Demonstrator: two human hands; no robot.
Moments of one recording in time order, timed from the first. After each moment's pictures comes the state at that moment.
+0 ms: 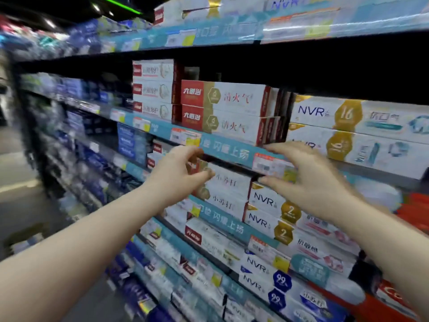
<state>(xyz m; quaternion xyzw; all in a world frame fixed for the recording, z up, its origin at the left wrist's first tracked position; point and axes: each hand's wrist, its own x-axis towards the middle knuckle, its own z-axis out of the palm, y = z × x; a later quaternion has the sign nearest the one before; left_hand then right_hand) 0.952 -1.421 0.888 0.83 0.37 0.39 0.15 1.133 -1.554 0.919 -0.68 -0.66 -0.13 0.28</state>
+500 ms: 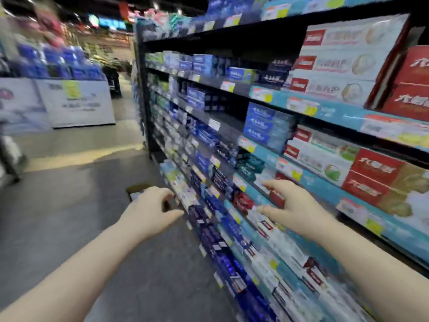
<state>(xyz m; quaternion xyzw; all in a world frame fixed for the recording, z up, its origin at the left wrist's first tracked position) 0.586 -1.303 0.758 0.72 0.65 0.20 0.12 0.860 -1.337 0.806 -0.63 -0.75 0.11 0.17</state>
